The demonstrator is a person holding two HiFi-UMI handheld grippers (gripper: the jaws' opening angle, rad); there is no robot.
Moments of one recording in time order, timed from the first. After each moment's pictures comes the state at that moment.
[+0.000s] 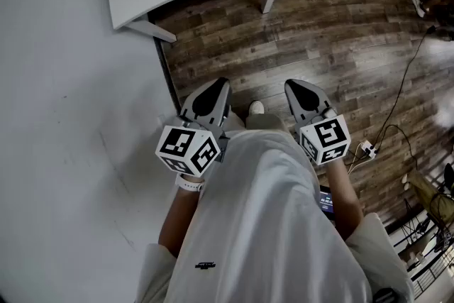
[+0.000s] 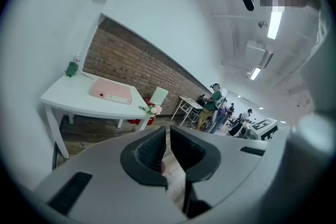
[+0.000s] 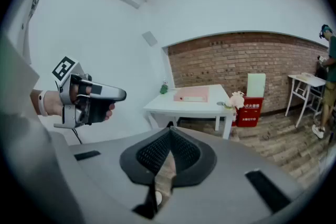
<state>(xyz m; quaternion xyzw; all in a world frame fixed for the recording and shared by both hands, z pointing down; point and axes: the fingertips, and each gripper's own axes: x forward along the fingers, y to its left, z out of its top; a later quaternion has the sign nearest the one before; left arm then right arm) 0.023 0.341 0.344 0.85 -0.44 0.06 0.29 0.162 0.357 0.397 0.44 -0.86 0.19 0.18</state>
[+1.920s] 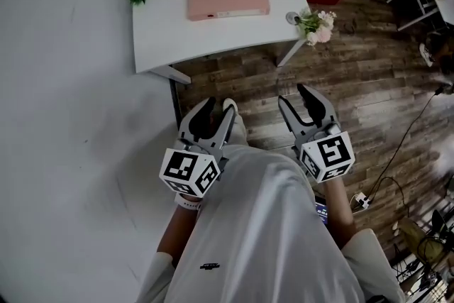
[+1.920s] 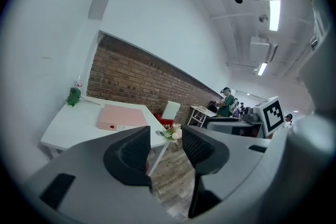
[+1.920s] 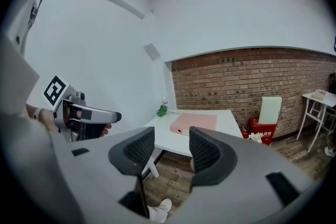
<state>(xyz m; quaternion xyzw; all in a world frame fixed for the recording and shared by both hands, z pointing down) -0.034 0.193 0.310 0.85 -0.48 0.05 0.22 0.110 0.172 0.320 0.44 -0.88 0.13 0.13</state>
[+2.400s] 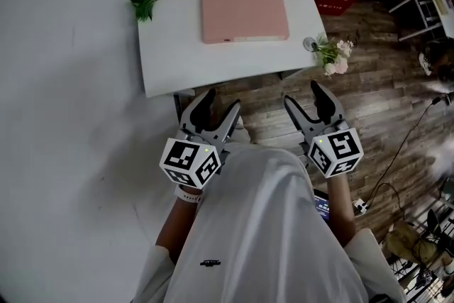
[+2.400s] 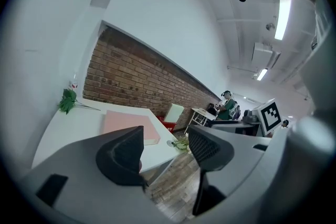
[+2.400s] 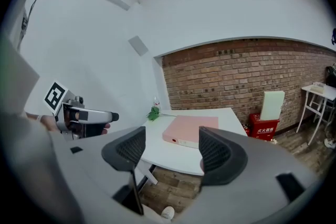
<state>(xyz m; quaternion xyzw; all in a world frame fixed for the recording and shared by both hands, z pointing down) -0.101 0.061 0.310 0.86 -0.46 0.04 0.24 0.062 0.049 0.322 0.46 -0.86 0.17 0.13</state>
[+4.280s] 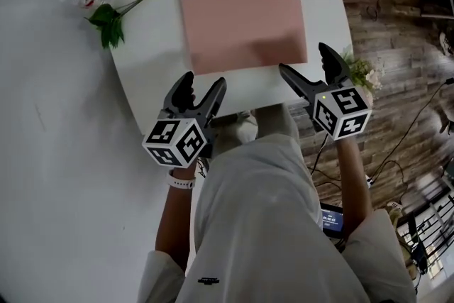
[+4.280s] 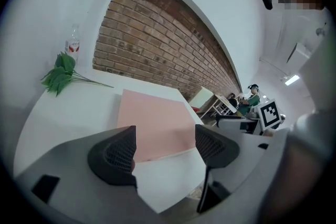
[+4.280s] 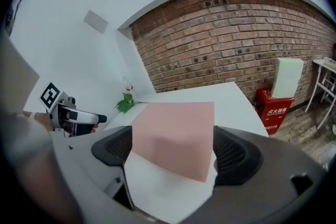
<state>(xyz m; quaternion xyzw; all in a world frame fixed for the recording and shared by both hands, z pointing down) -0.138 -0.168 0.445 0.78 -0.48 0.13 0.38 0.066 -0.203 0.458 0.44 -0.83 0.29 0.20</state>
